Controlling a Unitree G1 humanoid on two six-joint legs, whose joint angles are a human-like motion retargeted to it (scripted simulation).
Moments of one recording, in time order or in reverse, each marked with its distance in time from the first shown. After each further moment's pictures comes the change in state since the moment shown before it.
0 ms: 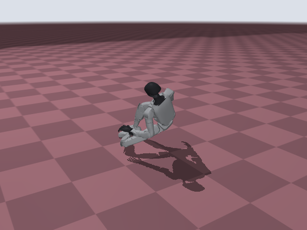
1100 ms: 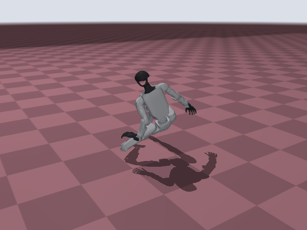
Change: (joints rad) left arm 0.382 -0.136 -0.011 0.386 -0.223 0.087 1.040; right arm 0.426 -0.248 0.261 0.085 -0.702 -0.015 -0.035; waist 0.064 -0.013 0.000; left_leg 0.000 0.307 0.127 0.203 -0.222 0.132; right_leg -0.209 -0.323 0.136 0.242 -0.100 0.000
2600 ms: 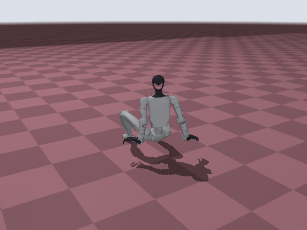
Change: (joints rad) left arm -0.178 -0.349 0.056 0.724 -0.255 -0.141 0.197; right arm 0.335 0.190 0.150 0.023 -0.074 -0.248 -1.212; waist -0.413 -0.352 0.000; left_leg 0.000 -1.135 -0.180 -0.062 0.249 0.391; right_leg -0.180 0.098 0.520 0.455 -0.095 -0.145
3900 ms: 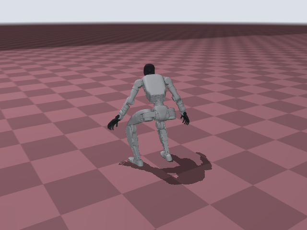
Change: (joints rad) left arm -1.066 0.566 0.081 0.062 0.168 0.118 -1.105; right arm -0.948 -0.188 -0.257 -0.264 0.427 0.100 1.102; waist 0.090 0.277 -0.071; left_leg 0.072 -0.152 -0.086 -0.419 -0.696 -0.324; right_leg 0.018 -0.102 -0.046 -0.345 -0.800 -0.229
